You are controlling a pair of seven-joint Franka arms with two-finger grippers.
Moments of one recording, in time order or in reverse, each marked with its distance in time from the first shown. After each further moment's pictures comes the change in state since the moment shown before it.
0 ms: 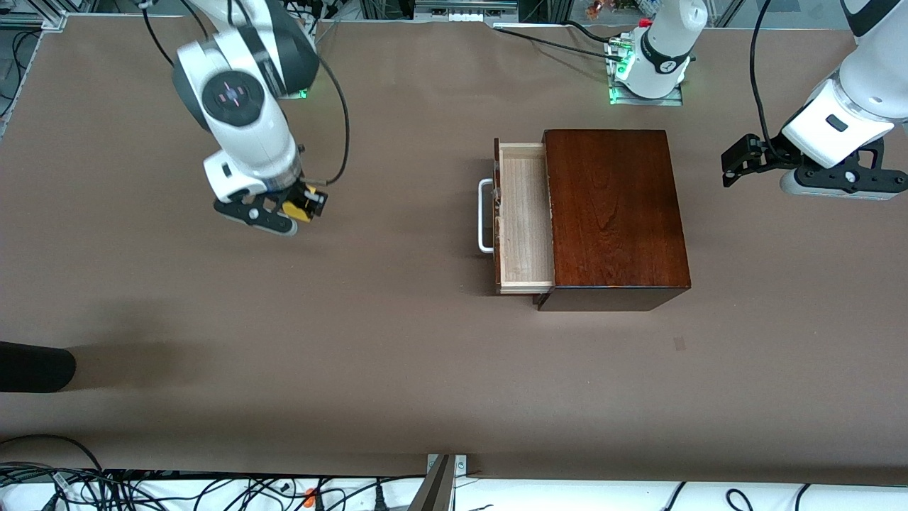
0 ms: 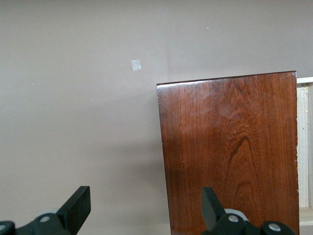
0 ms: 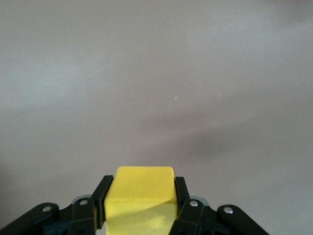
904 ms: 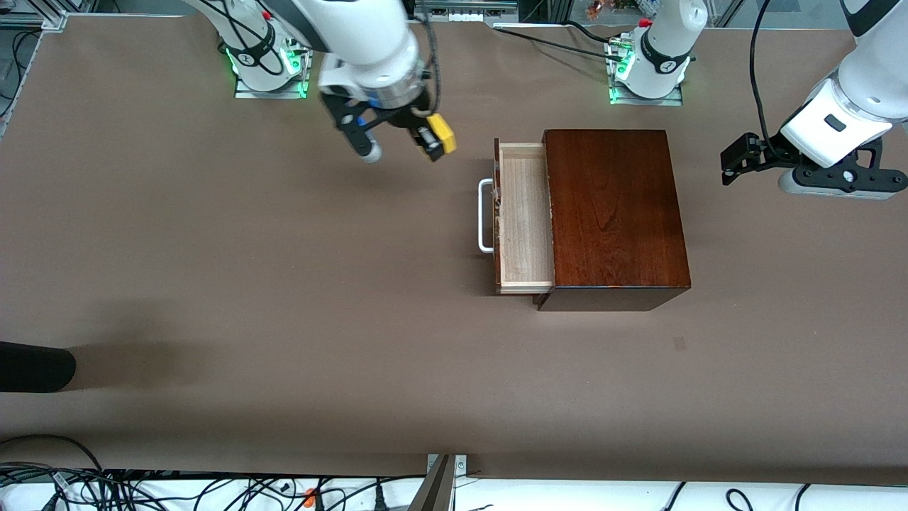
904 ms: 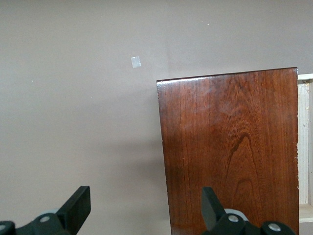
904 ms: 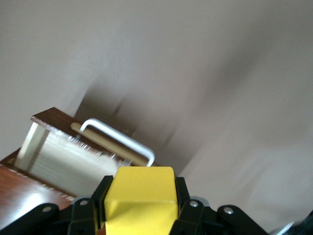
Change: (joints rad) left arm 0.000 0.000 0.000 0.001 0.000 -0.013 0.000; right arm 0.377 0.238 0.003 0.475 0.124 -0.091 1.072
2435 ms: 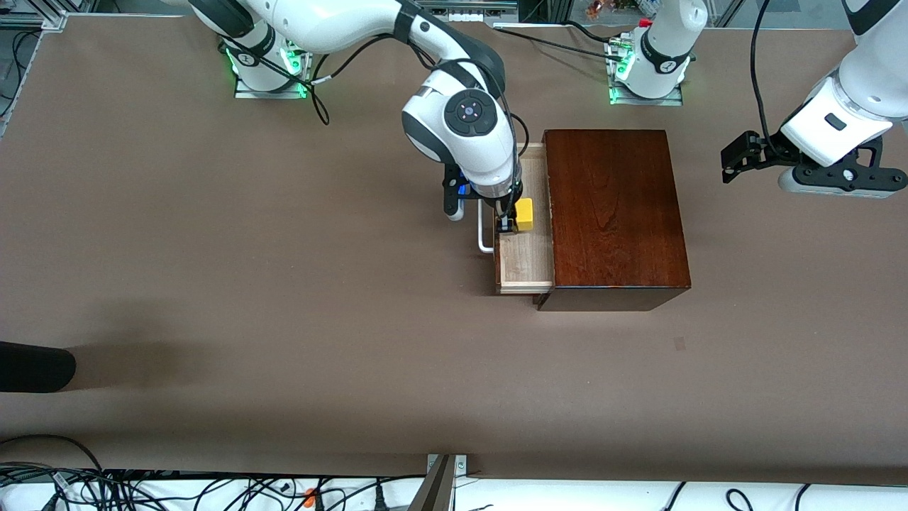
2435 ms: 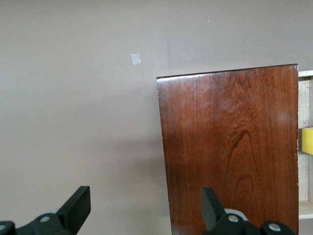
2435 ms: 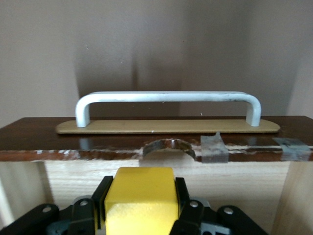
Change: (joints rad) left arm 0.000 0.000 0.000 0.005 0.000 -0.017 0.001; right arm 0.325 0.452 -0.227 0.234 -0.070 0.362 0.538
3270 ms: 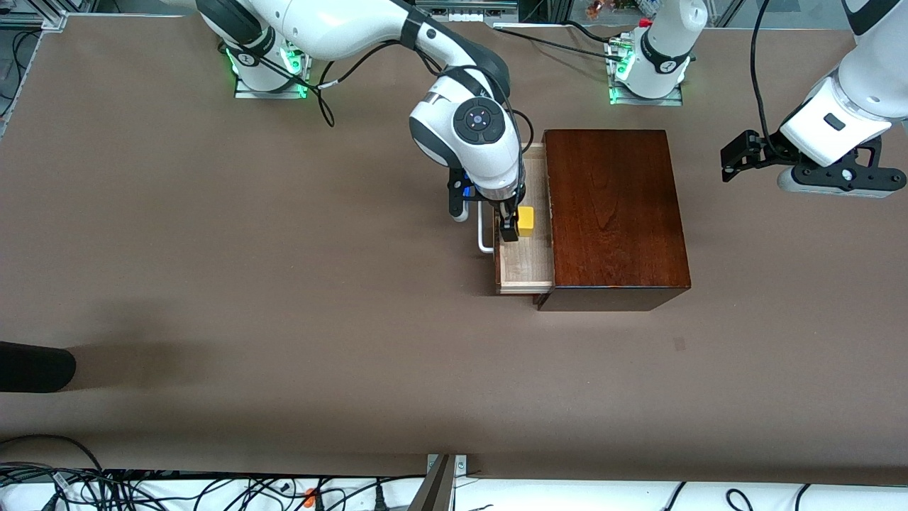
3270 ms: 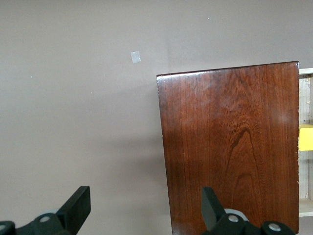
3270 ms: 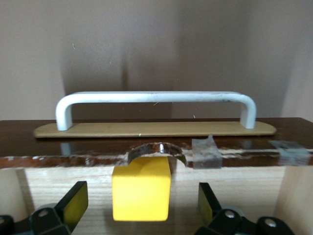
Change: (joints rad) left arm 0.000 0.000 0.000 0.000 0.000 -0.007 0.001; right arm 0.008 0.016 0.000 0.046 0.006 -0.063 0.004
